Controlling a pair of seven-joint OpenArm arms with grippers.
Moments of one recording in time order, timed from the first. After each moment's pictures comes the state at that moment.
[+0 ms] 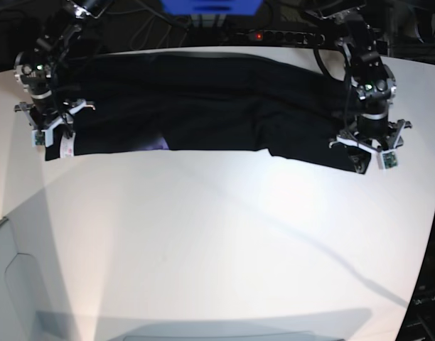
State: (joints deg) left arm 13.1 -3.8 -26.8 106.0 -3.0 -8.2 33.6; right arm -13.2 -4.9 42.4 102.5 -1.0 39.5 -39.2
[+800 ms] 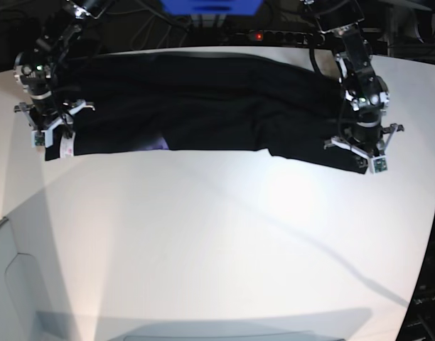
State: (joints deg) left arm 9.4 -3.8 -26.7 96.8 1.3 -8.4 33.2; right arm -13.1 -4.8 42.4 102.5 -1.0 39.4 -39.2
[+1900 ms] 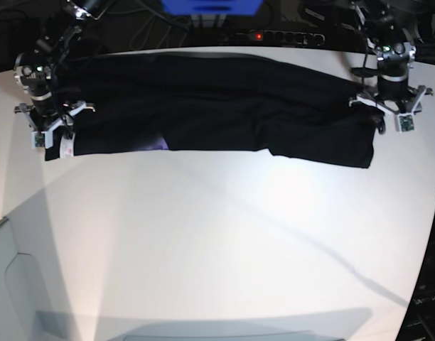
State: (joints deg) left arm 25.6 -4.9 -37.3 114.3 -5.9 -17.6 33.1; right arm -12.5 -5.0 42.4 102.6 -1.0 39.4 -39.2
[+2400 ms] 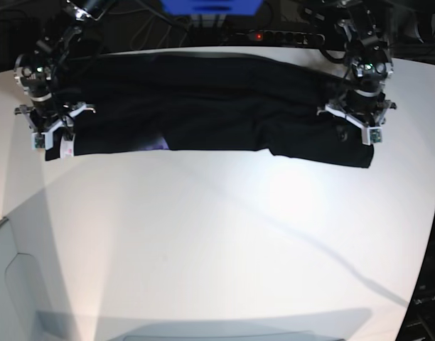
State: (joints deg) left arm 19.9 -4.2 -29.2 100.7 -7.9 -18.6 32.9; right arm -12.4 -5.0 42.4 102.6 -0.8 39.4 -39.3
